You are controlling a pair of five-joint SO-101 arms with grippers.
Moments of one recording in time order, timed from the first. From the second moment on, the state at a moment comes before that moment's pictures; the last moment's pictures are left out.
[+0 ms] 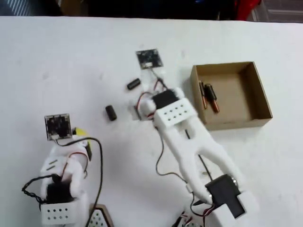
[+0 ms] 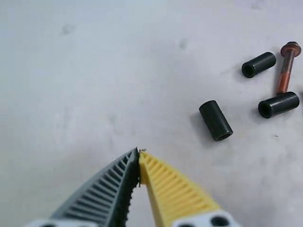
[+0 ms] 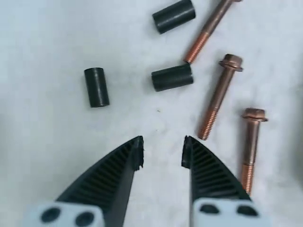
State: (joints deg) left arm -11.9 -103.5 97.1 52.8 7.0; right arm -33.9 -5.9 19.3 58.5 -13.1
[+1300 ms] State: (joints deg) left arm -18.5 -103.5 96.3 54.8 6.9; right arm -44.6 -5.9 40.7 22.9 -6.9
